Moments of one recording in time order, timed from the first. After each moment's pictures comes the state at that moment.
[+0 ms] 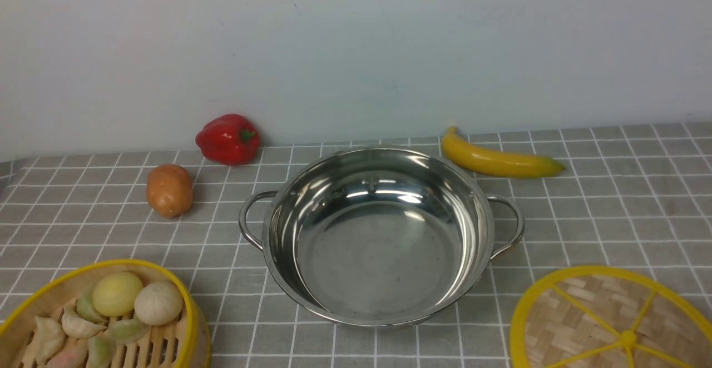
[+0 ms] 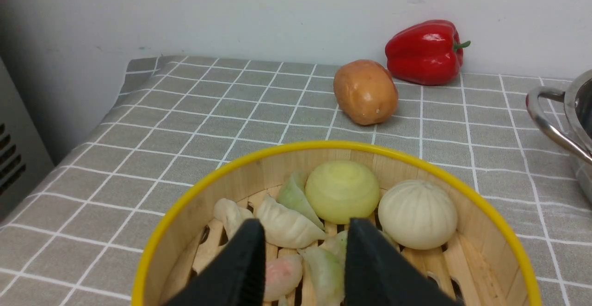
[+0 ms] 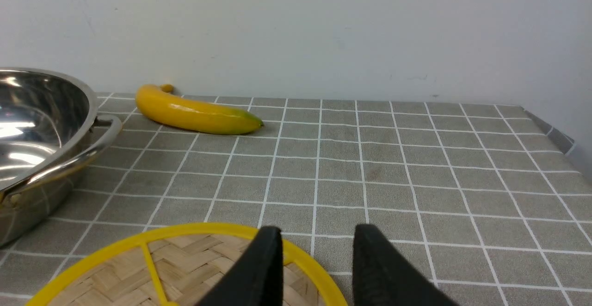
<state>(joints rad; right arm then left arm) -0.02 0.00 0.01 0.03 0.34 0.05 0.14 0.00 0.01 0.17 0.34 -0.18</state>
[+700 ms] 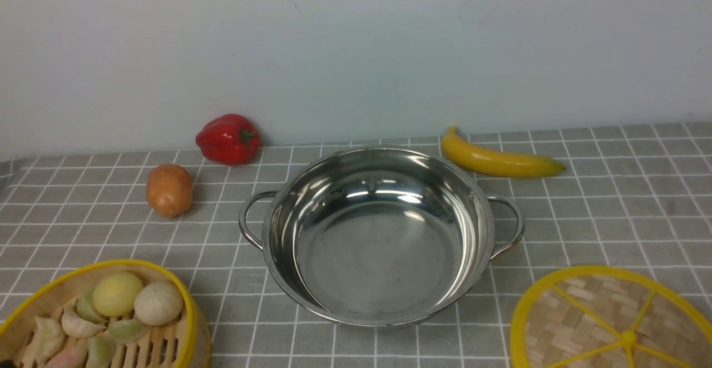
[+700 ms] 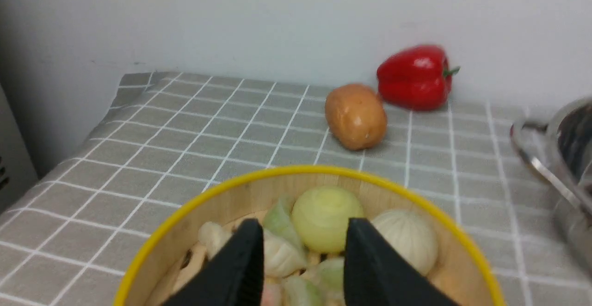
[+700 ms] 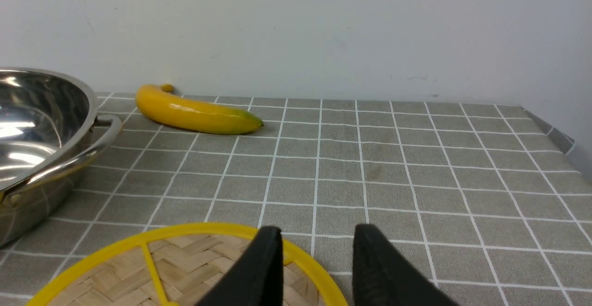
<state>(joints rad) -0.02 0.00 0.01 0.03 0.34 0.05 0.14 0.00 0.01 0.11 0.27 -0.22</state>
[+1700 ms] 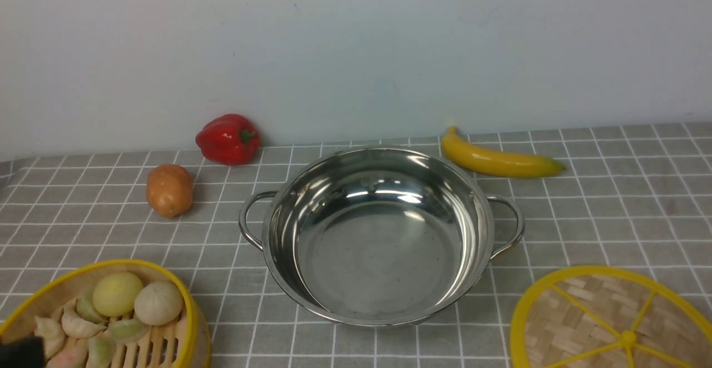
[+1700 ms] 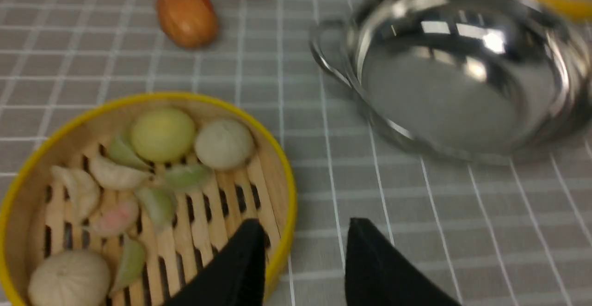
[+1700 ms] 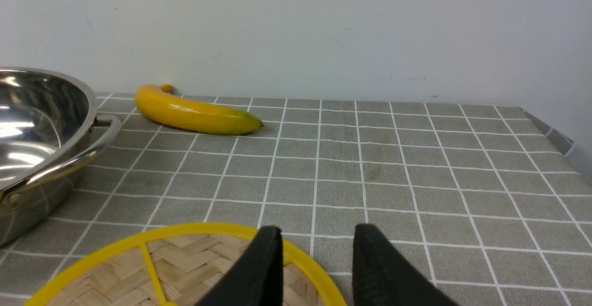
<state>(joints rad) -0.02 0.00 0.01 0.03 0.34 0.05 0.14 0.46 -0.70 -0.32 1.10 0.30</state>
